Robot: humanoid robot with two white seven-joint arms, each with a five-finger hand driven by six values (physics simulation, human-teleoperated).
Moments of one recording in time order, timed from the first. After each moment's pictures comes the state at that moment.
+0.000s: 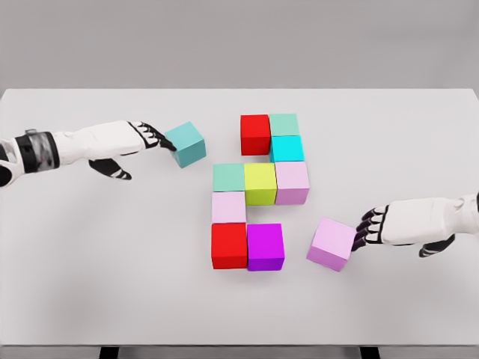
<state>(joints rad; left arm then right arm) -0.84 0.81 -1.00 -1.25 -0.32 -0.61 -0.25 -1.08 -1.25 1.45 -1.76 0.26 -0.61 0.47</state>
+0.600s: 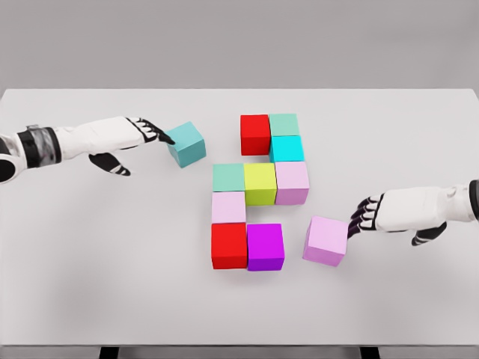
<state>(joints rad) -0.85 0.78 -0.99 -1.18 -0.31 -0.61 -0.28 -1.08 -1.20 1.44 -1.68 0.25 -0.61 0.45</state>
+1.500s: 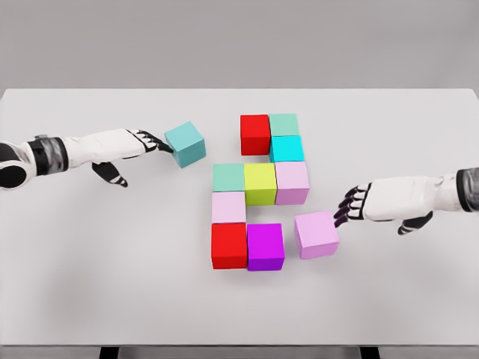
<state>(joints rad) -0.83 0.72 -0.99 -1.07 -0.35 -0.61 -0.30 -1.08 -1.14 1.40 -1.67 0.25 -0.60 0.45</state>
